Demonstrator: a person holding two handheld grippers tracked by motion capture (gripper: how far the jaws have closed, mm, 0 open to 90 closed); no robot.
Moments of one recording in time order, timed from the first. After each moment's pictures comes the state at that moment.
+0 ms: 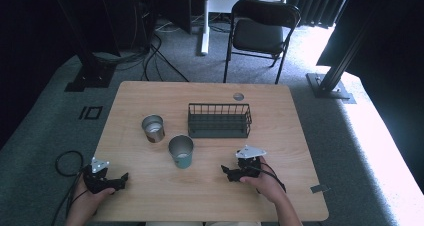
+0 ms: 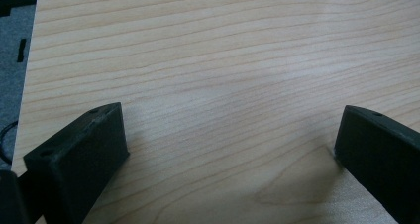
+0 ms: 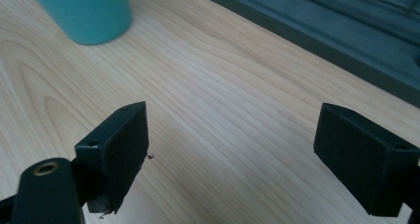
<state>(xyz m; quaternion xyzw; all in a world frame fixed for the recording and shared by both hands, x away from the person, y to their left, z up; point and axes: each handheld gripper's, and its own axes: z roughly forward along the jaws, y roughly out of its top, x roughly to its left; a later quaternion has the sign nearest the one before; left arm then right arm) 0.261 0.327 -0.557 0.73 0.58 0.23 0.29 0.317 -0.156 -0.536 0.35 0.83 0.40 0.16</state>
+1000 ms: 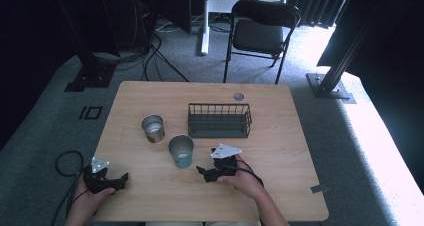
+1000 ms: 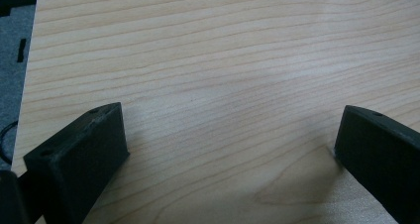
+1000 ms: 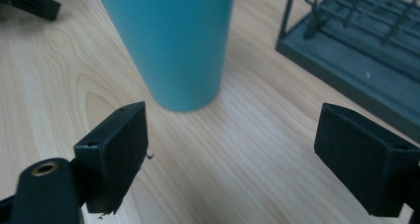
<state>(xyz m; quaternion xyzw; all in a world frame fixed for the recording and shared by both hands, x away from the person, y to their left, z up) 0.261 0.327 -0.557 0.73 0.57 0.23 0.29 0.319 -0.086 -0.528 0.28 0.84 0.45 0.14</state>
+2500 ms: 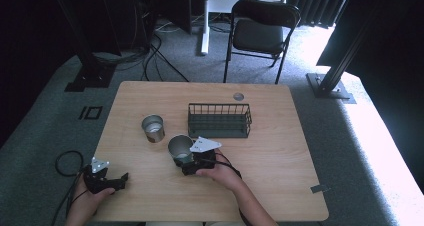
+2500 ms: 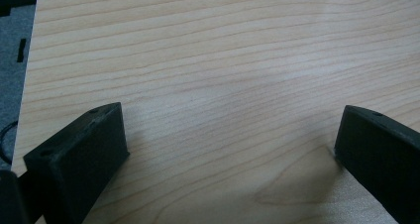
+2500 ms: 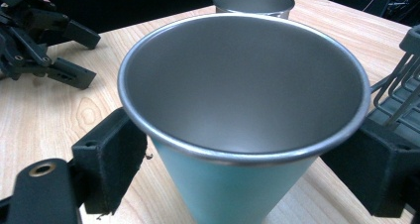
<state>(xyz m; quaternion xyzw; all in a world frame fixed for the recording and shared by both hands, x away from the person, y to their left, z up) 0.261 0.327 -0.557 0.73 0.57 0.23 0.29 0.336 -0.024 -0.519 0.23 0.81 0.51 0.14</state>
